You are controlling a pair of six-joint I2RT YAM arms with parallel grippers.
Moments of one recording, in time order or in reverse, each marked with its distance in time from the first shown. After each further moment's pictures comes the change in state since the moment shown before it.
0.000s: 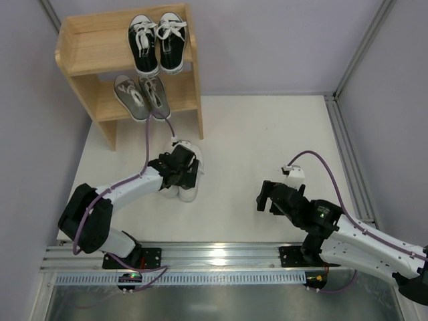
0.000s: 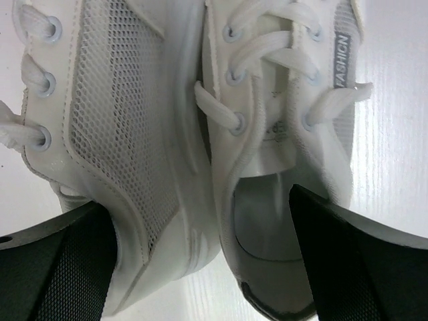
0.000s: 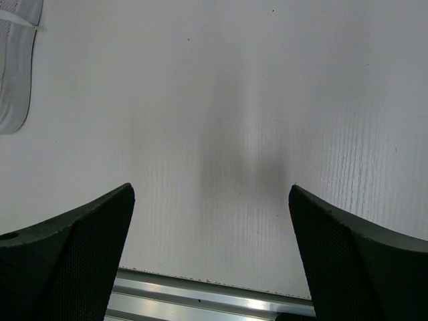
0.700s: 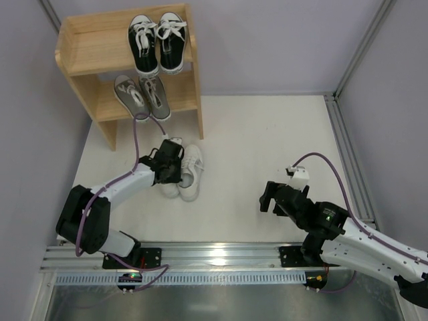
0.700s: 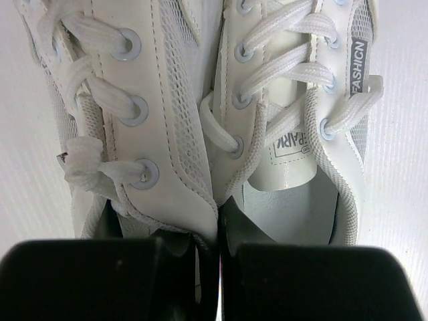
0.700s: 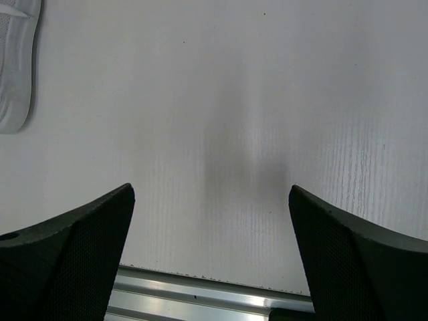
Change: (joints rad) left arm 0.146 -0.017 -0.027 0.034 0.231 0.008; right arm 0.000 -0.058 0.000 -0.050 0.011 0.000
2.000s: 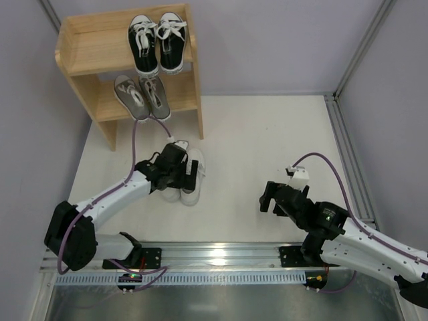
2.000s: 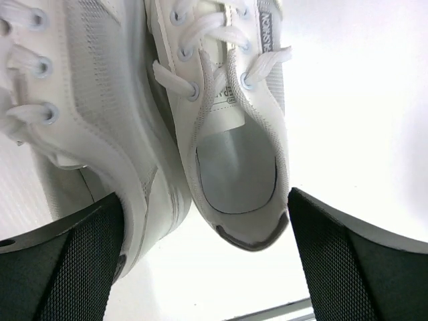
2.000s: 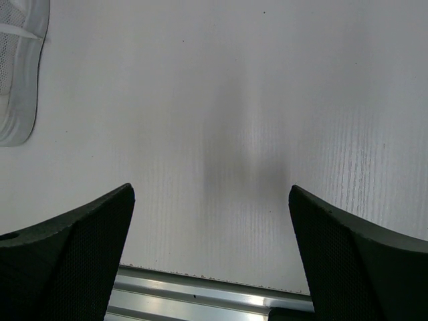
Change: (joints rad) left arm -0.129 -0.111 0.021 -0.130 -0.011 -0.024; right arm 0.000 0.005 0.000 -0.001 -0.001 0.000
